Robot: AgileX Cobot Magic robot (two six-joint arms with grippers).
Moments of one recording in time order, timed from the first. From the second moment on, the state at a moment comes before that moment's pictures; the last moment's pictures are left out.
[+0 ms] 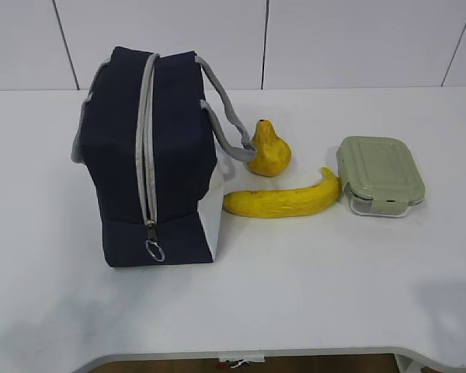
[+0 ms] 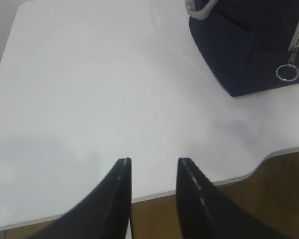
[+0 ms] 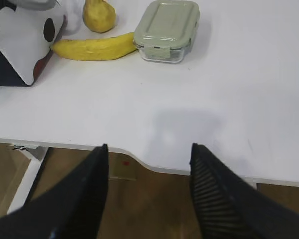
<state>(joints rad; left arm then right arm) -0.05 0.01 -0.53 -0.08 1.11 0.12 0.10 0.01 -0.53 0.08 1.14 0.01</state>
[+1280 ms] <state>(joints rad) -0.05 0.01 -0.53 -0.08 1.11 0.12 0.10 1.11 -1.04 0.04 1.13 0.05</state>
